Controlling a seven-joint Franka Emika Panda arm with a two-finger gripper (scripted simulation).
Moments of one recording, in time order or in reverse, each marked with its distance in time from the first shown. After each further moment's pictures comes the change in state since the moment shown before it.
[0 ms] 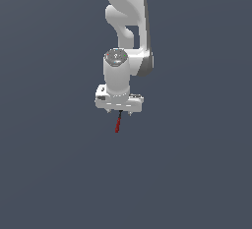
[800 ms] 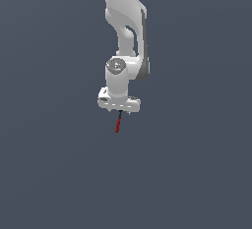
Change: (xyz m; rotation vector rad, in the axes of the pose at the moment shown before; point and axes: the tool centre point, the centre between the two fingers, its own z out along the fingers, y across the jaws) arm -0.041 0.008 0.053 0.001 -0.021 0.036
